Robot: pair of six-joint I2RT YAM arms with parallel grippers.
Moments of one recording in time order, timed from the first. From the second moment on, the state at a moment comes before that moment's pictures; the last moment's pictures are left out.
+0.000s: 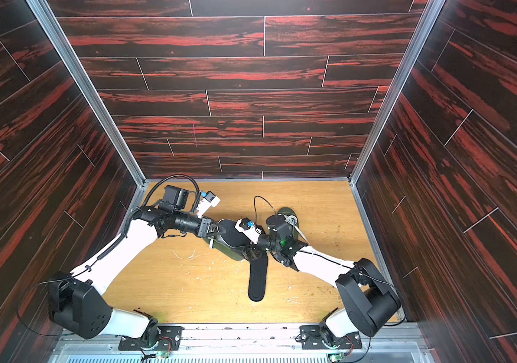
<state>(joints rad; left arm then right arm) -0.35 1.45 1.26 -0.71 0.93 -0.07 0.67 1.49 0.77 0.29 -0.59 -0.23</state>
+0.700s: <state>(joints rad) -0.34 1.47 1.27 -0.72 0.68 -0.11 0.67 1.48 0.80 0.19 -0.51 -0.17</state>
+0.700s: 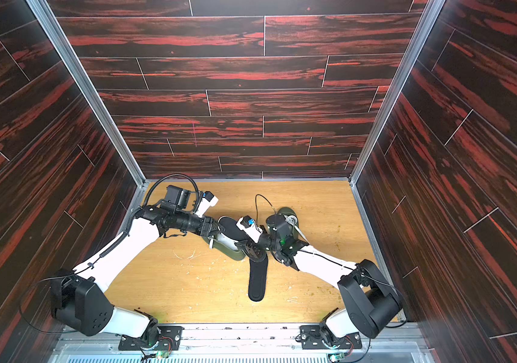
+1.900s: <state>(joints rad) -0.57 1.73 1.31 -0.76 -0.30 -0.18 0.60 1.59 1.09 -0.46 -0.35 0.12</state>
